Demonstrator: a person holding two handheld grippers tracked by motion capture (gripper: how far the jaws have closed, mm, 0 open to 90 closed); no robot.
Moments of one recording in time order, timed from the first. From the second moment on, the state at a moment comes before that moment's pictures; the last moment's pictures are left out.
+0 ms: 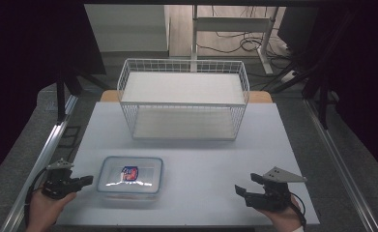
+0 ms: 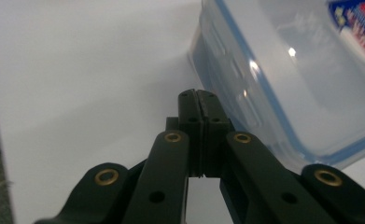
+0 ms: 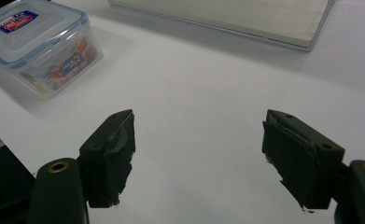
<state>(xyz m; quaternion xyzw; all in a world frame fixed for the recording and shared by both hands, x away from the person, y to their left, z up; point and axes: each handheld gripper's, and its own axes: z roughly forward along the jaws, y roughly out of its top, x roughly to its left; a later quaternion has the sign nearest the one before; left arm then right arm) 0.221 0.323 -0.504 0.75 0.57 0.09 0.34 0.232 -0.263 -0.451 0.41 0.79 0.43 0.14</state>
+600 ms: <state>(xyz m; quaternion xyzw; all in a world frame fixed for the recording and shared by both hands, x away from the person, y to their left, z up) 0.224 0.301 -0.508 0.77 0.55 0.06 0.33 0.233 -0.262 -0.452 0.41 0.79 0.42 0.14</state>
